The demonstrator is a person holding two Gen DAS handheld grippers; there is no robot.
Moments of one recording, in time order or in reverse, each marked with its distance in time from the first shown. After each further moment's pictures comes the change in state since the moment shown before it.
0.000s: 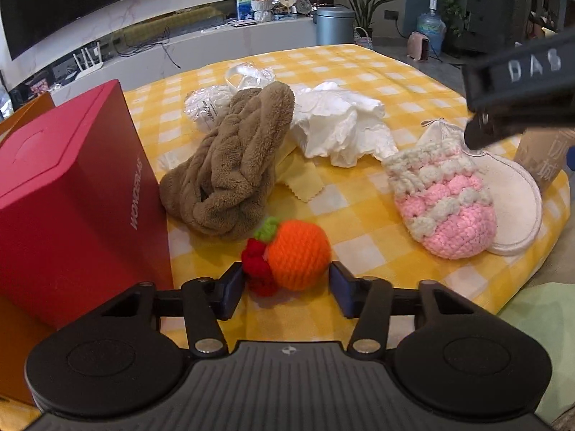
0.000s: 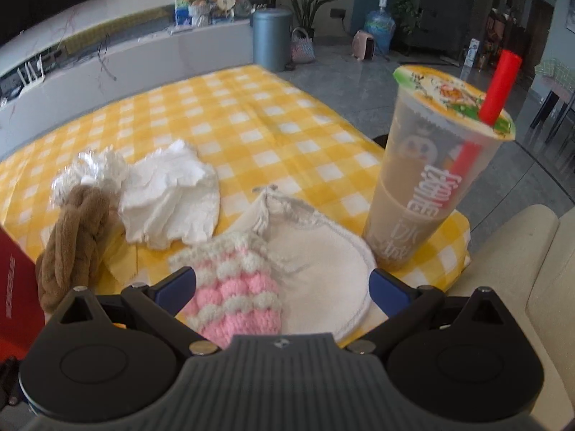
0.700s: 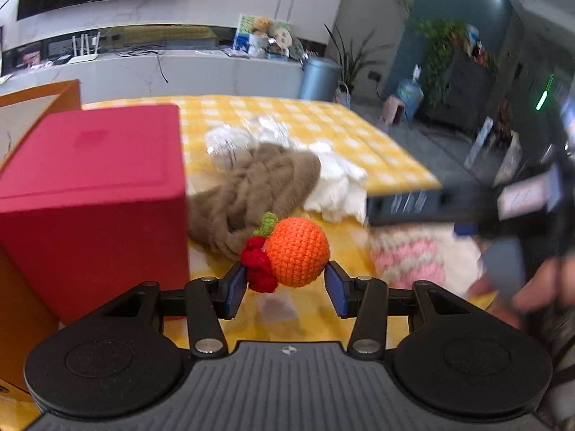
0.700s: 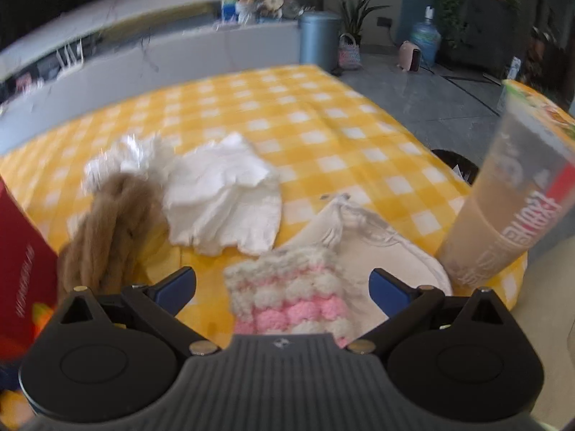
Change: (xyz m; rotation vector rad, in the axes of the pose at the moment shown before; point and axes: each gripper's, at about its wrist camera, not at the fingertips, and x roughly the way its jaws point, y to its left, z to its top) left arm -0.049 0.056 0.003 -0.185 -0.150 -0.201; right arm 0.035 0.044 -0.003 -0.127 0.013 0.099
